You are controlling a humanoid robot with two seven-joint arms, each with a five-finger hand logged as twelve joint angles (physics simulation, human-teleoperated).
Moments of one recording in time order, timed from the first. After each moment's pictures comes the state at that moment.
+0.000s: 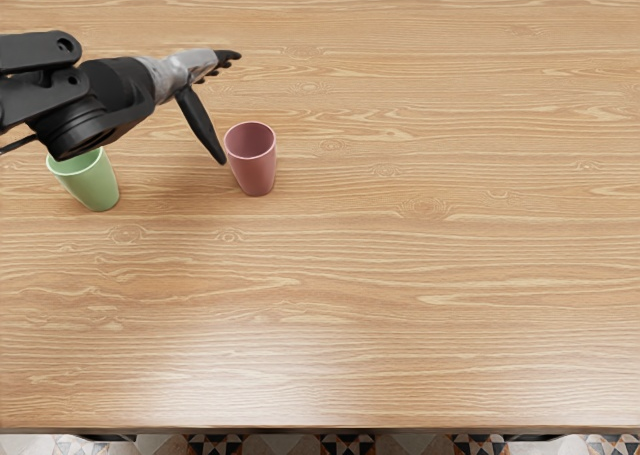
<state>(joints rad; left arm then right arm) -1.55 0.50 0.25 -1.22 0.43 0.13 0.29 -0.08 0.00 0.01 0.23 -0.04 0.18 -0.02</state>
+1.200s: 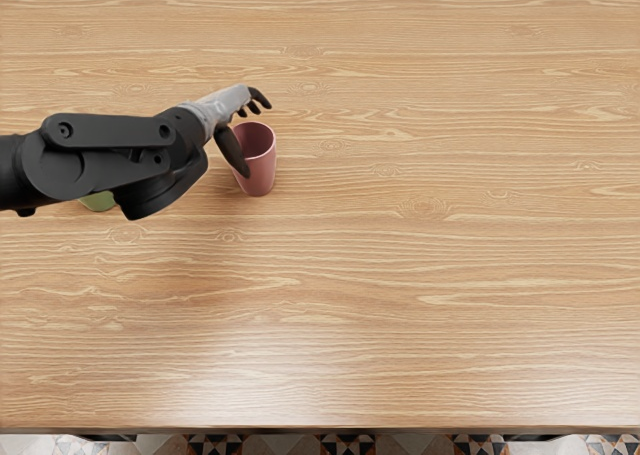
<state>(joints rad) -1.53 0.30 0.46 -1.19 0.52 0.41 0.29 -0.08 0.00 0.01 0.23 -0.04 0.18 -0.02</state>
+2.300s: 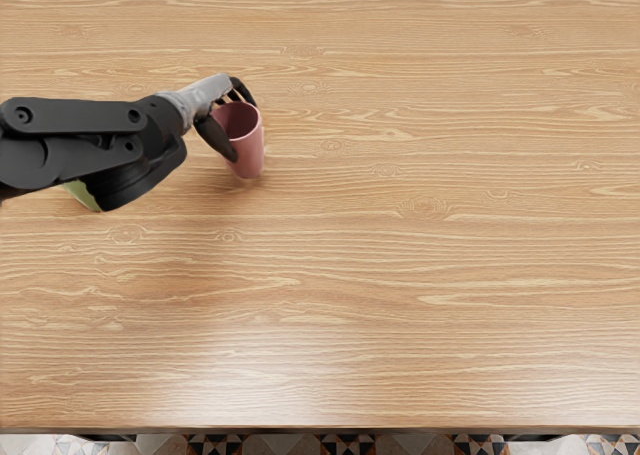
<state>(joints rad) -1.57 0.39 0.45 -1.27 0.50 0.40 0.30 -0.08 0.00 0.01 0.23 -0.04 0.18 -0.02</state>
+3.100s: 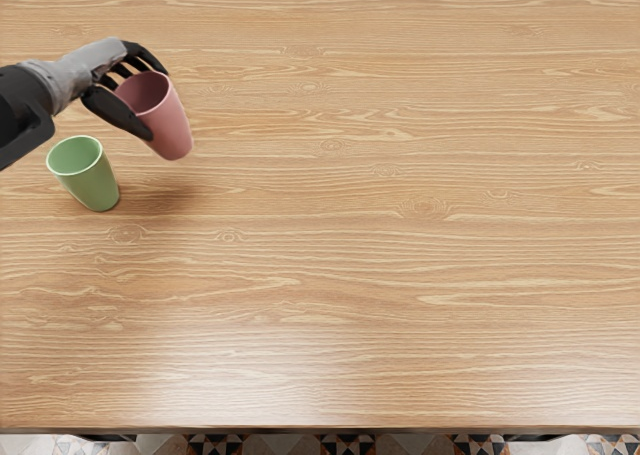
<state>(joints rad) -1.72 0.85 0.45 -1.62 0.50 0.38 0.30 -0.08 0.00 0.01 0.23 -0.04 0.18 -0.02</state>
